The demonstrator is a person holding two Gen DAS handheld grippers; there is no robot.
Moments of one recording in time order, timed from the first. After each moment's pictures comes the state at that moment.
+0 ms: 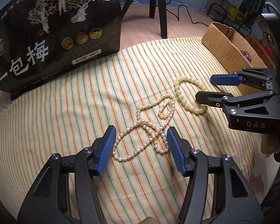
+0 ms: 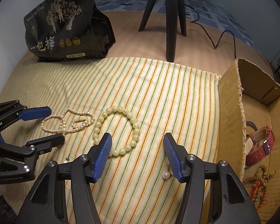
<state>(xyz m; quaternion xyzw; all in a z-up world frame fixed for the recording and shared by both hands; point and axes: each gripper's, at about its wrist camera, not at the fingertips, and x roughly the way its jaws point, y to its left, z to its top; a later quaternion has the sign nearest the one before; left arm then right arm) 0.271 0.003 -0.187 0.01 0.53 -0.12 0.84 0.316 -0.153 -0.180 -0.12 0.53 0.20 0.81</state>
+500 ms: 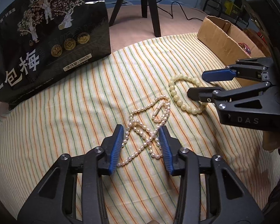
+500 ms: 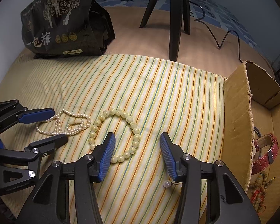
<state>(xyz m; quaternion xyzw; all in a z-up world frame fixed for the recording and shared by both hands) 0.273 -0.013 -0.191 0.04 0.52 -0.13 0.84 0.325 -0.147 -0.187 -0.14 0.54 0.20 0.81</state>
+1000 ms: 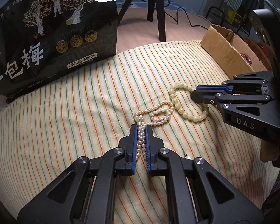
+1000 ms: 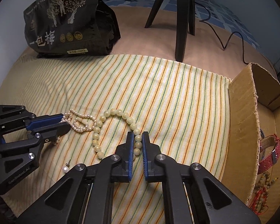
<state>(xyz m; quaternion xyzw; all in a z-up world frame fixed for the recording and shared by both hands) 0.281 -0.005 -0.195 0.00 0.52 -0.13 0.85 0.320 -0.142 -0.189 -0.13 0.54 0.21 0.81</state>
